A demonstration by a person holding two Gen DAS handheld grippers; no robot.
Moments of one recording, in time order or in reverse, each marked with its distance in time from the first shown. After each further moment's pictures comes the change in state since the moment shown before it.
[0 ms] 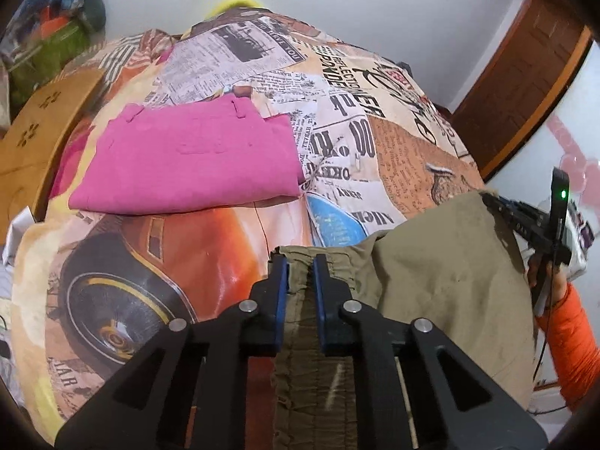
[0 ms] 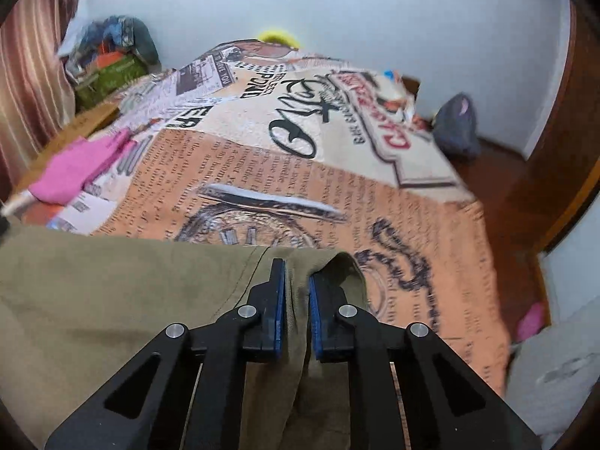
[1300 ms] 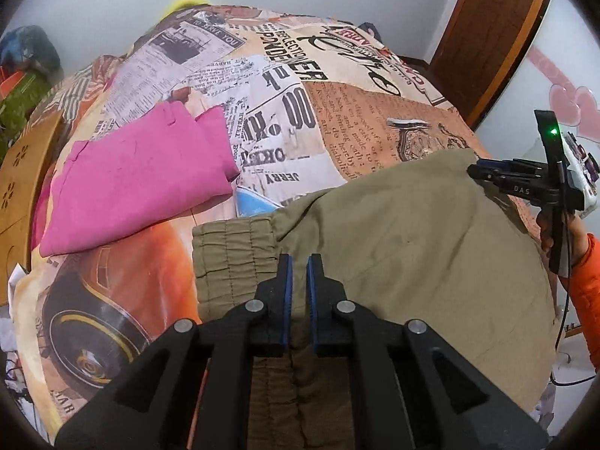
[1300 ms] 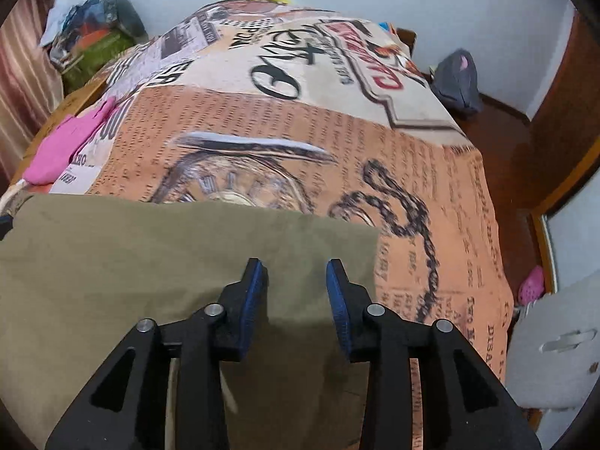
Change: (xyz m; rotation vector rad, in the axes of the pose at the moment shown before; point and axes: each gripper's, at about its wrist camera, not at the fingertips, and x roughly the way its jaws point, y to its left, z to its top) left arm 0.034 -0.069 0.002 0.236 0.082 0.019; right arm 0.008 -0.030 -0.018 0.101 0.183 0.048
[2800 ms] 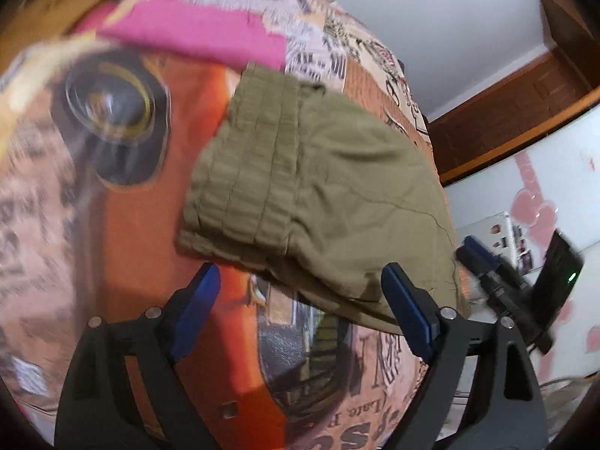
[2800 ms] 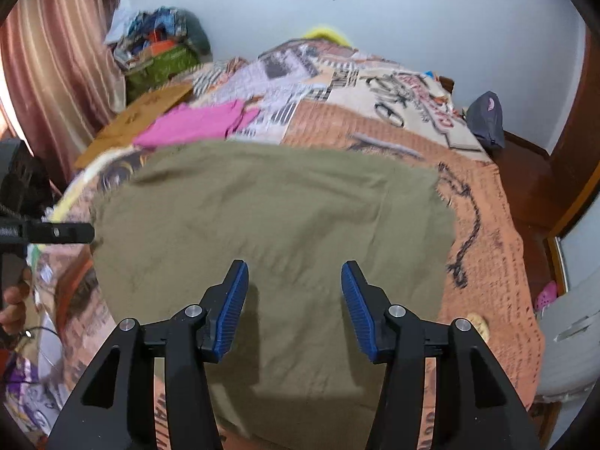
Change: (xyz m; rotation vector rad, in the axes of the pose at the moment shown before) left arm -0.070 0.028 -0.139 -0.512 0.026 -0.272; right arm -0.104 0.139 -0.096 -0.142 -0.109 0.101
